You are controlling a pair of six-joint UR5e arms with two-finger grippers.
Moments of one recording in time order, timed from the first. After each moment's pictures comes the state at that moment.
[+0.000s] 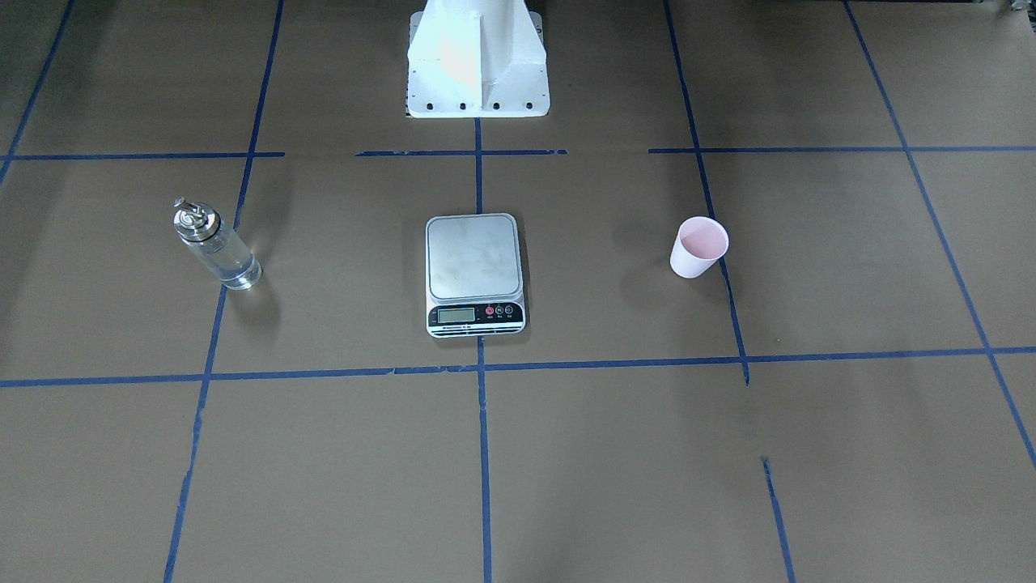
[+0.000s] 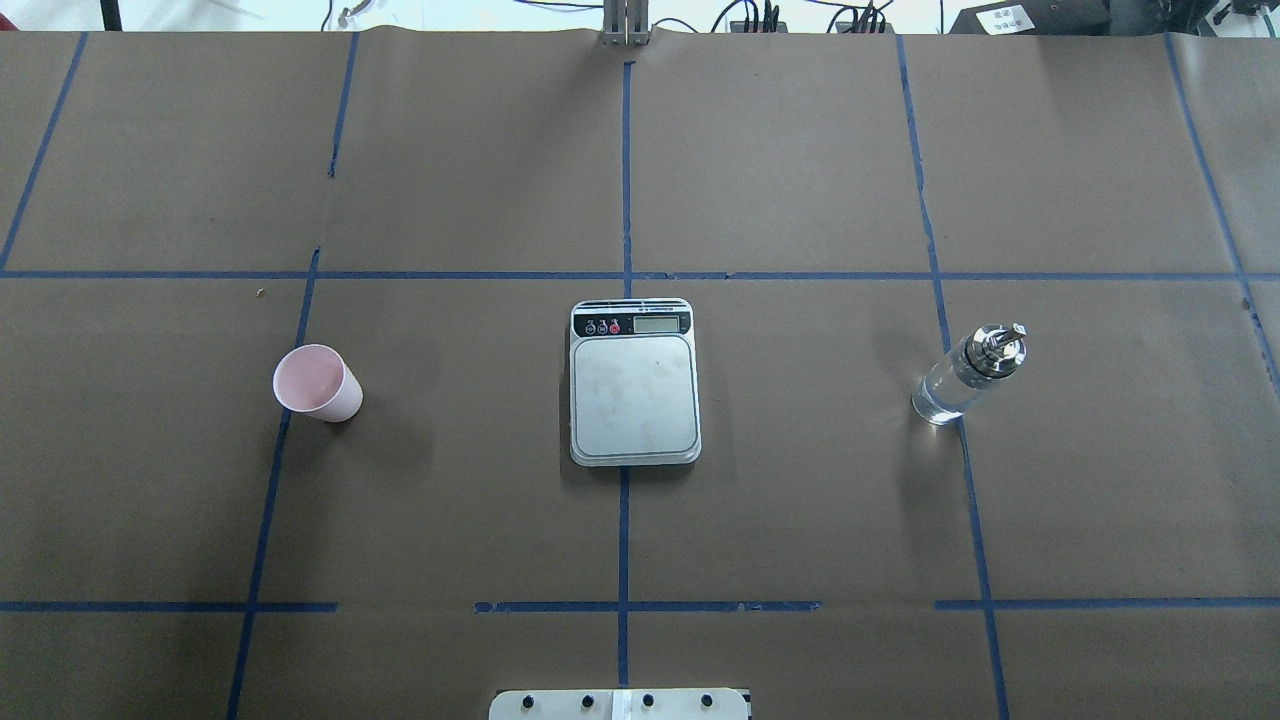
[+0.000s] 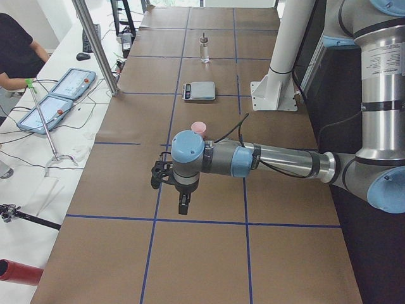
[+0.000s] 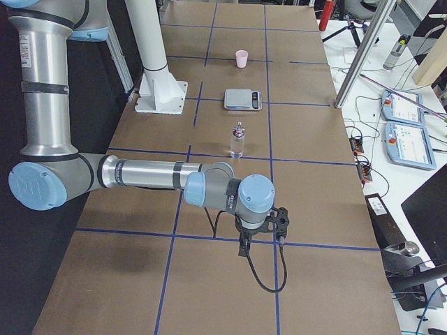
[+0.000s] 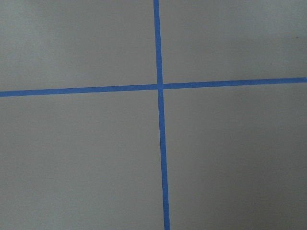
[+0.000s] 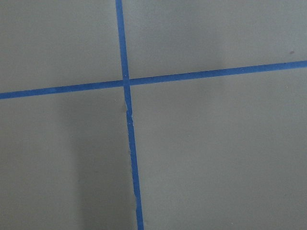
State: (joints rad) left arm -1.60 -1.44 -1.83 -1.56 -2.36 -0.02; right arm 1.67 -1.59 1.61 -1.70 2.38 -0.04
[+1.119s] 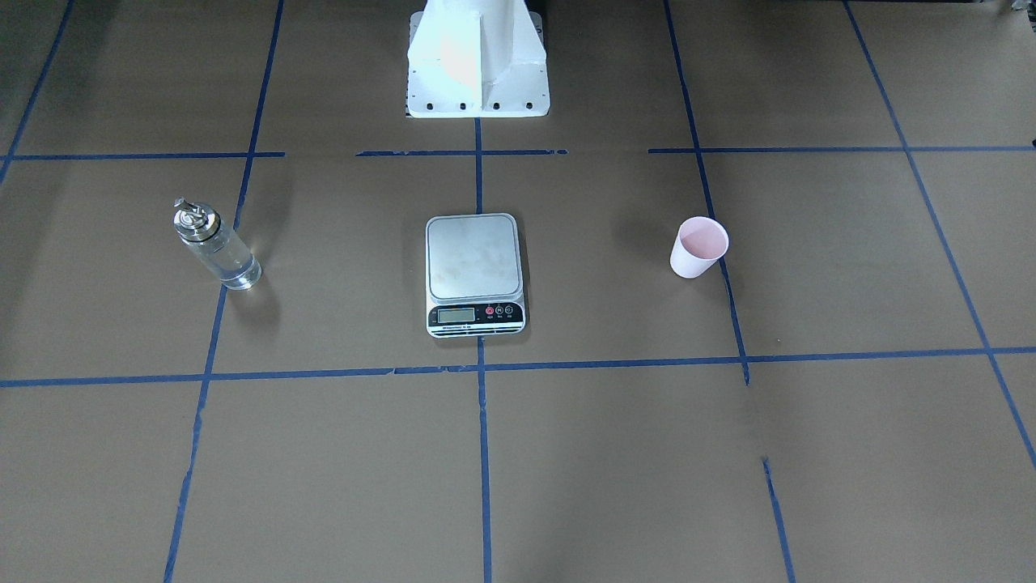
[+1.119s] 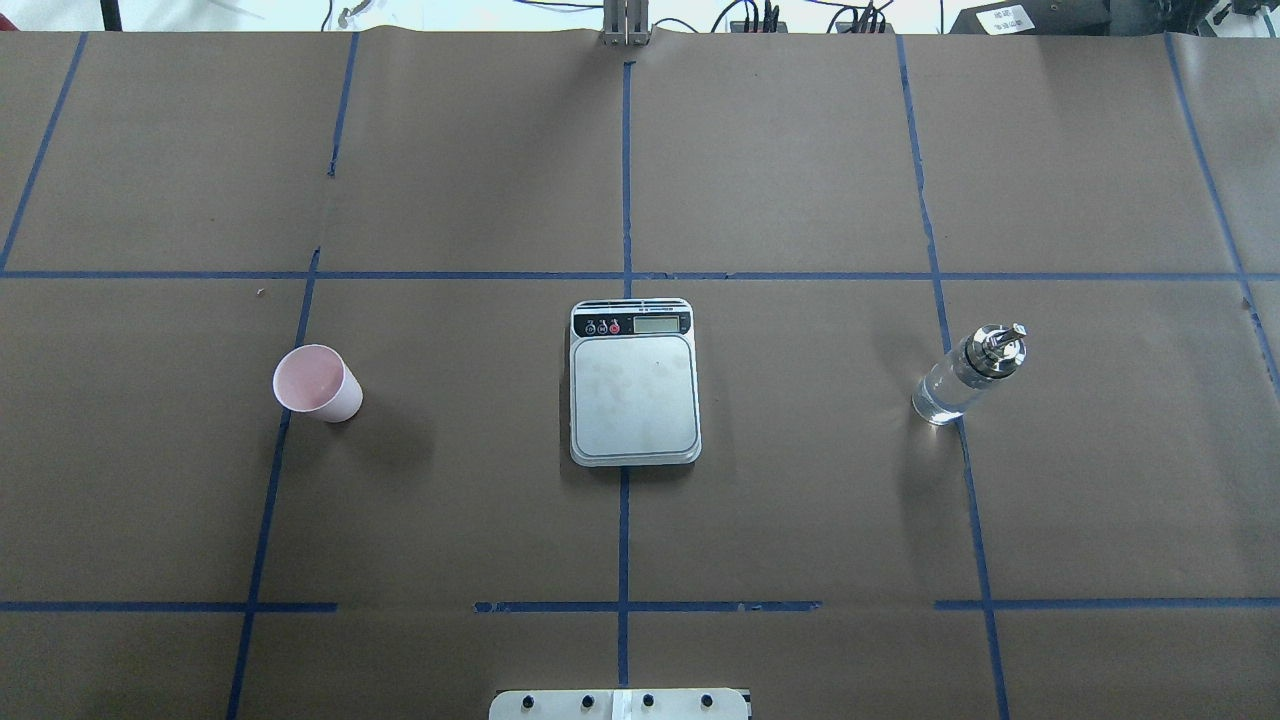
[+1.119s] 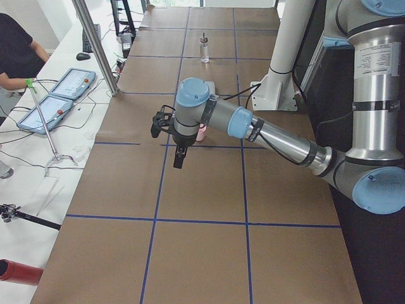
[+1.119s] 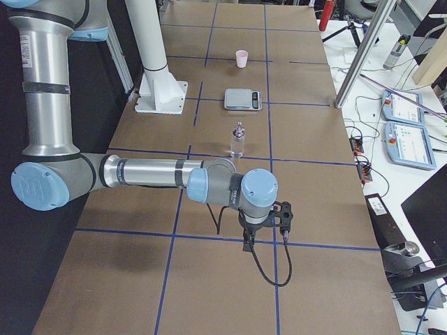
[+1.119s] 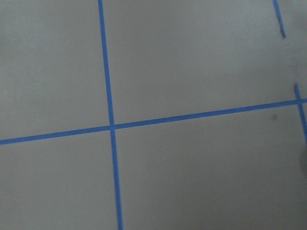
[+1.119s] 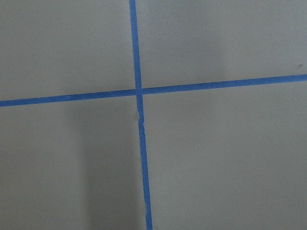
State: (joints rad) left arm -1.47 -1.50 -2.11 -1.53 -2.36 -0.25; right arm 1.66 -1.58 1.62 -1.69 2.39 -0.04
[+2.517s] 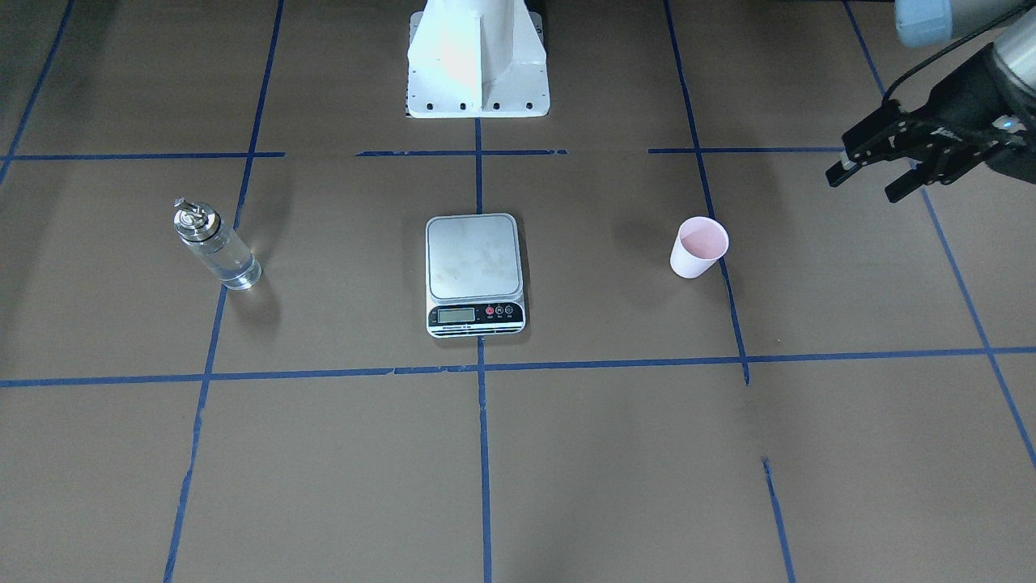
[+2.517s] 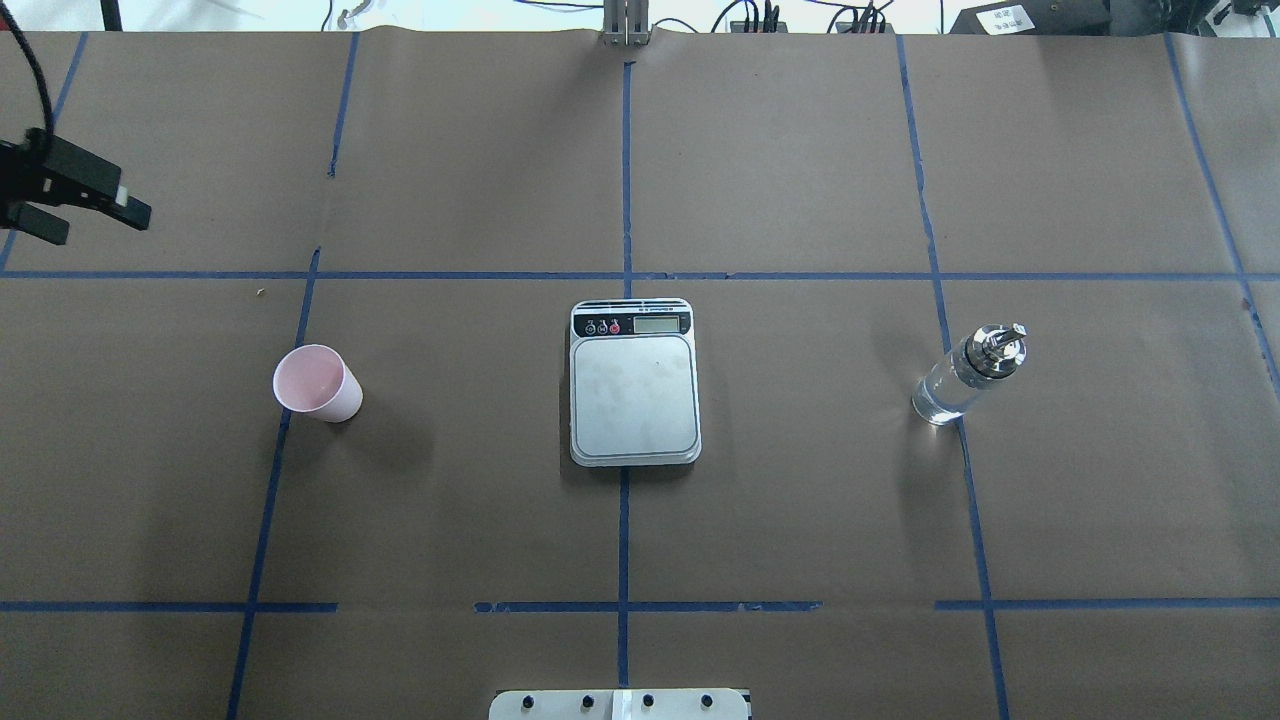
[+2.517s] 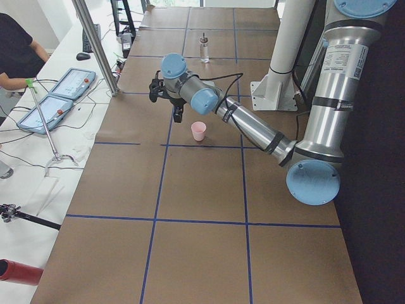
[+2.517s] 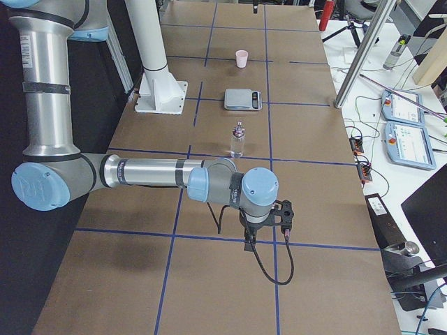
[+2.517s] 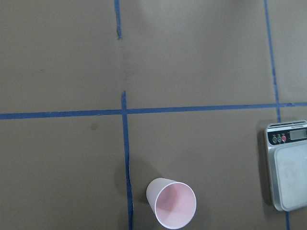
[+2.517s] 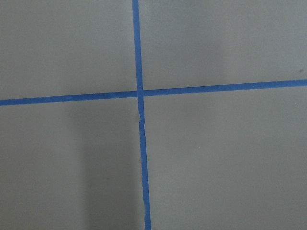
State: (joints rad) left arm -1.14 -1.73 -2.02 -1.70 -2.41 -0.85; right arm 1.66 -1.58 1.63 -1.69 2.39 -0.05
